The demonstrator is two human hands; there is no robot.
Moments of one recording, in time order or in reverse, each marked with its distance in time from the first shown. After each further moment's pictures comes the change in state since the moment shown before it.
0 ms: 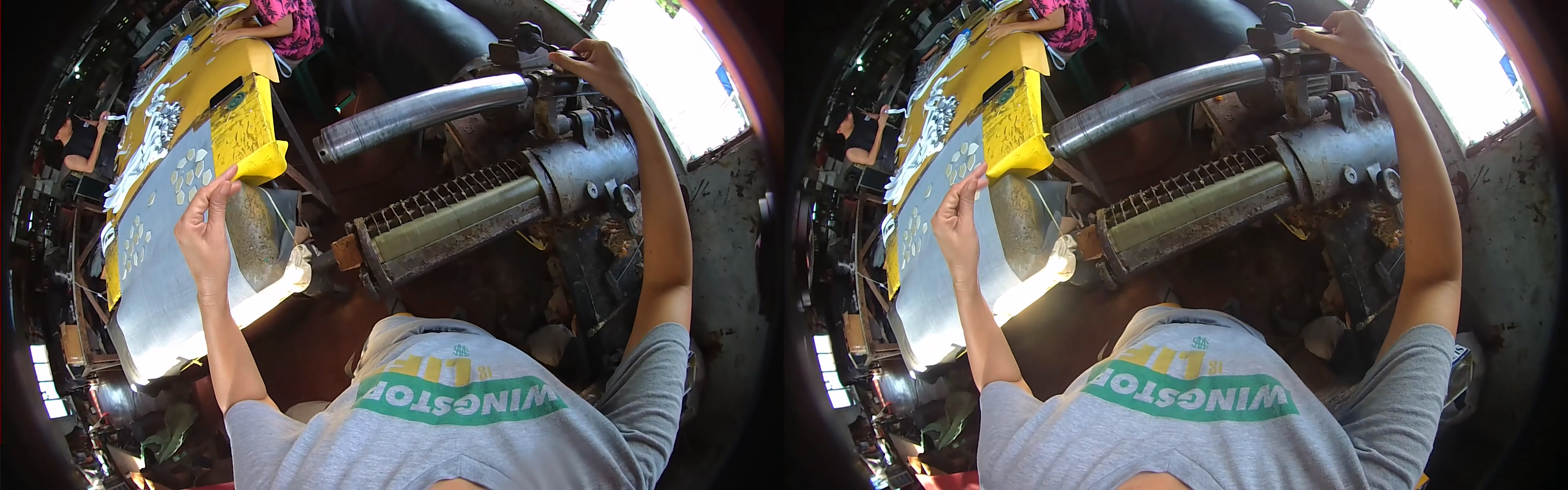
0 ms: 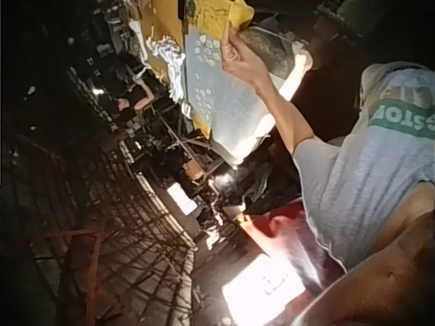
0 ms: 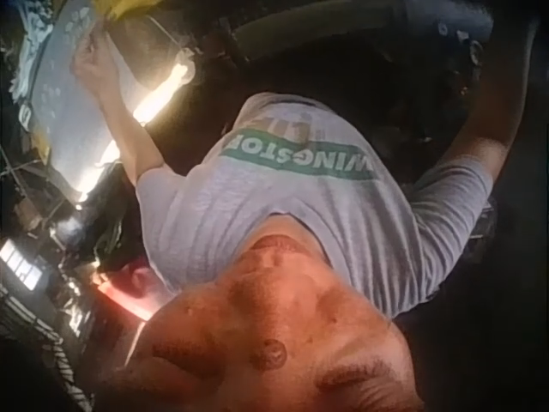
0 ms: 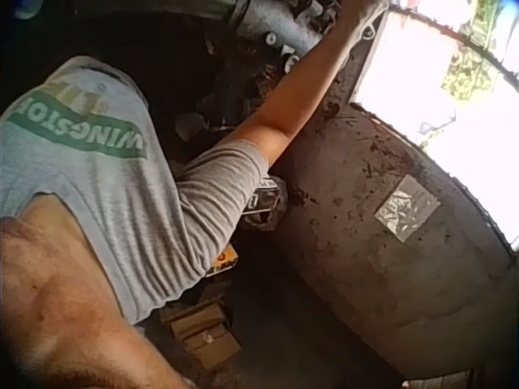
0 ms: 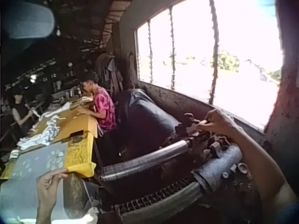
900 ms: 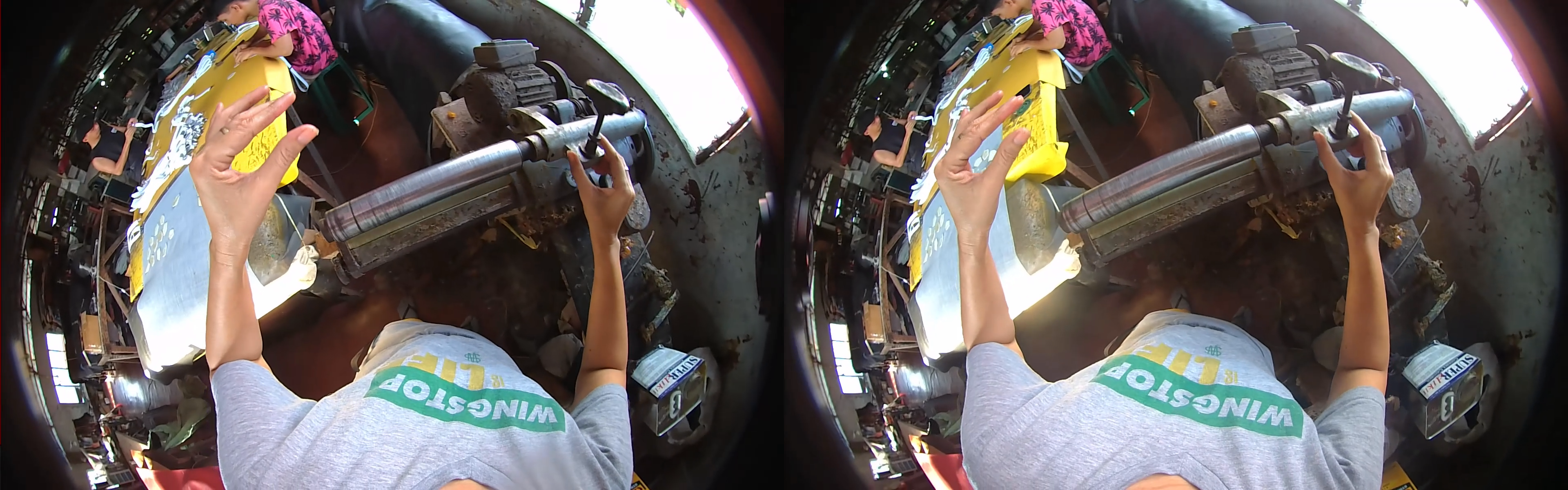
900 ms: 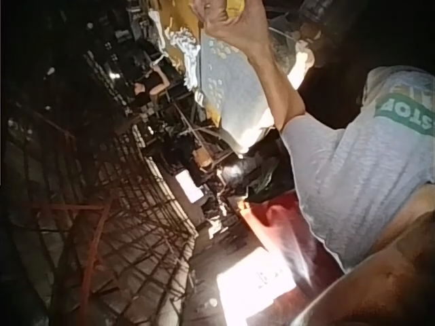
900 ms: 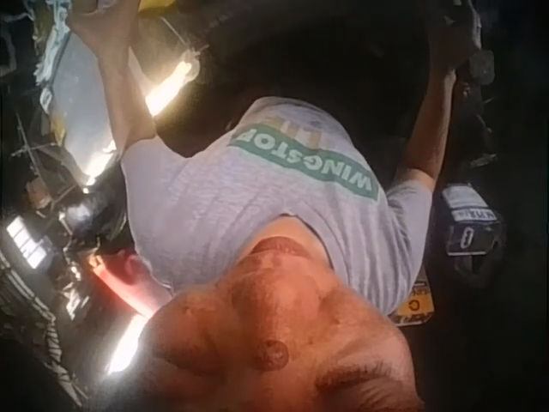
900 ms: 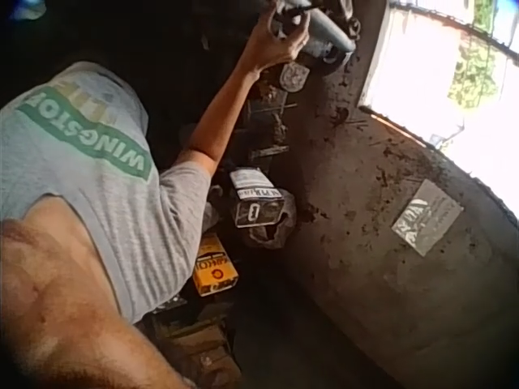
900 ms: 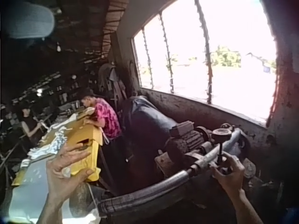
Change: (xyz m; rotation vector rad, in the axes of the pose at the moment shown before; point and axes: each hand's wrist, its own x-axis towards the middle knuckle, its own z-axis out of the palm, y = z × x) left_hand 0.017 0.137 0.044 0.066 -0.010 0.521; right_hand -0.205 -0.048 0.014 0.269 0.654 0.203
